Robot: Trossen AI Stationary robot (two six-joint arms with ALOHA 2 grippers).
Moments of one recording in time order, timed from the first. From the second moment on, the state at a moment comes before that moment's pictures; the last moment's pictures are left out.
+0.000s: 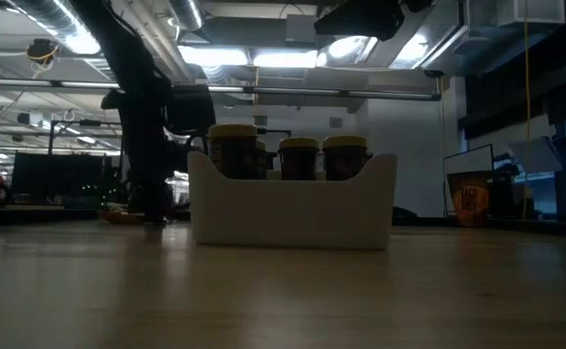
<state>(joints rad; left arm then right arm) 0.36 1.63 0.73 -0.43 -0.65 0.09 0.38 1.46 0.99 0.04 0.38 0.08</state>
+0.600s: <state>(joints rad) 0.43 1.65 0.73 -0.37 -0.61 0.10 0.38 1.46 0.99 0.04 0.38 0.08</state>
